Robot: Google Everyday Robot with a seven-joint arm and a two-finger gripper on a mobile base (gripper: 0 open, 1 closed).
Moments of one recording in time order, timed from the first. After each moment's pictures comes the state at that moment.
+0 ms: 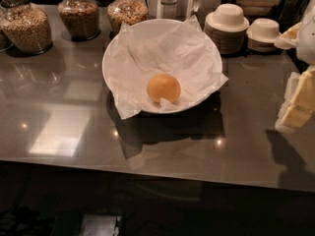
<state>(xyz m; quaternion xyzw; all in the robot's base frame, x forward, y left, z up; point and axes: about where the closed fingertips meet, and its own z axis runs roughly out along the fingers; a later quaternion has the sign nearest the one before) 0.438 -0.217 0.977 -0.60 0.78 -0.03 0.16</state>
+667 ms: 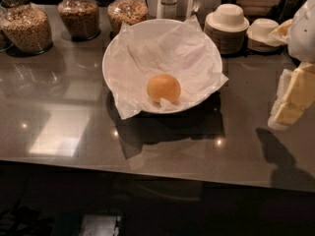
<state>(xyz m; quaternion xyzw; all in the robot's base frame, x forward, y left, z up) 0.442 -0.200 0.979 -0.62 0.76 -0.02 0.17</state>
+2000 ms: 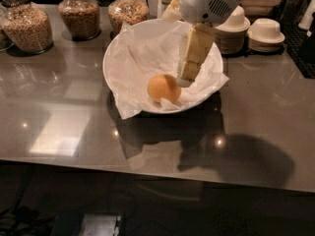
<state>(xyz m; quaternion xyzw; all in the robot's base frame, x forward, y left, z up) 0.522 -0.030 0.993 -0.74 0.63 0.09 0.22</state>
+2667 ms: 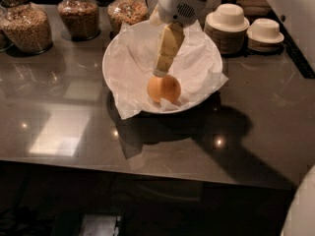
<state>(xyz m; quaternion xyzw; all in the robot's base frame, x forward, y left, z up) 0.588 0.008 0.960 -0.72 0.65 0.12 0.21</state>
